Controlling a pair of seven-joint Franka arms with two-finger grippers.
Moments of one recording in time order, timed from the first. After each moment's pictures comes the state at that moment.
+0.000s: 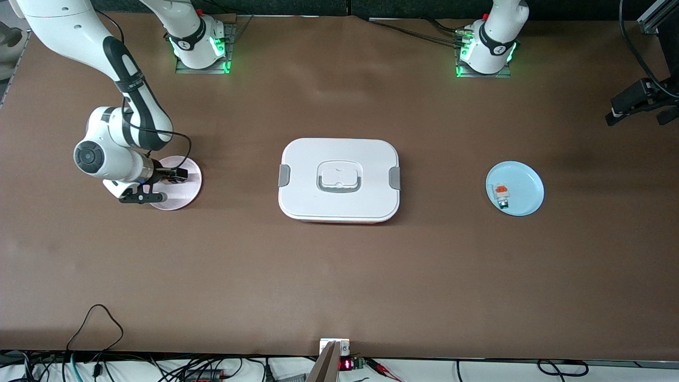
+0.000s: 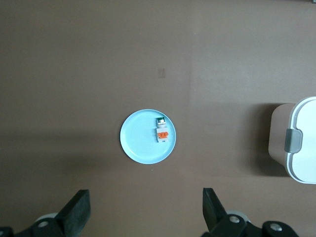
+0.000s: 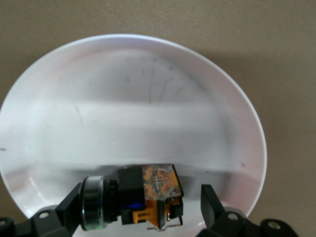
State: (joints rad) left arm 0.05 0.02 -0.01 -1.44 -0.02 1.48 -0.01; right arm 0.00 0.42 -0.05 -2.19 0.02 2.39 -0.09
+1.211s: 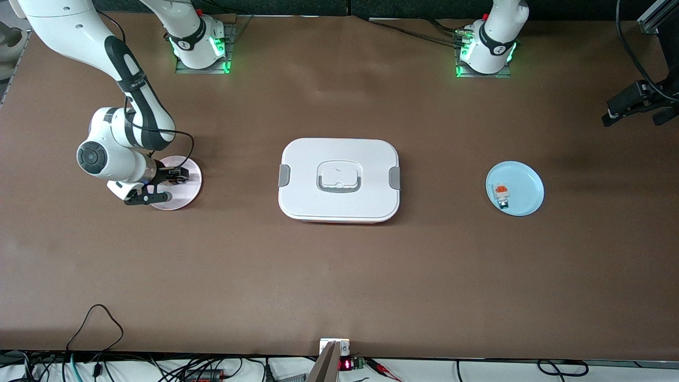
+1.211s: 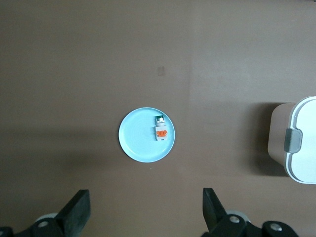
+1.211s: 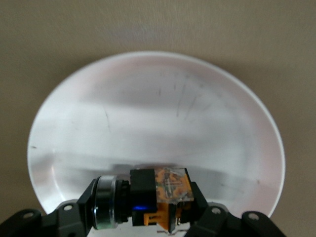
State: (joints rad) left arm 0.04 0.02 -0.01 -1.45 -0.02 1.47 -0.03; right arm 0.00 0.42 -0.02 -2.16 0.02 2.39 -0.16
